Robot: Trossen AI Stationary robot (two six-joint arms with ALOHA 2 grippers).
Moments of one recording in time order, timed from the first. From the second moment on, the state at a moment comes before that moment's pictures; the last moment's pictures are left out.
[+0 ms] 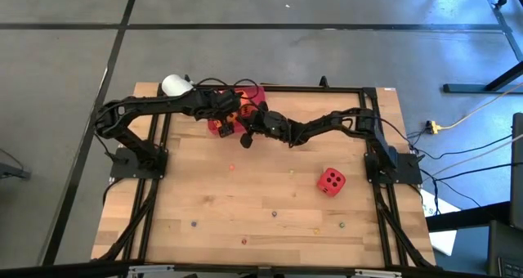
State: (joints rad) left arm 0.45 1.48 1.10 -0.73 -0.32 0.09; right arm -0.19 2.20 1.21 0.82 0.21 0.04
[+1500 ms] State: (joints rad) left arm 0.39 1.34 1.10 -0.75 -0.27 0.07; right arm -0.18 2.28 1.37 0.65 0.22 0.04
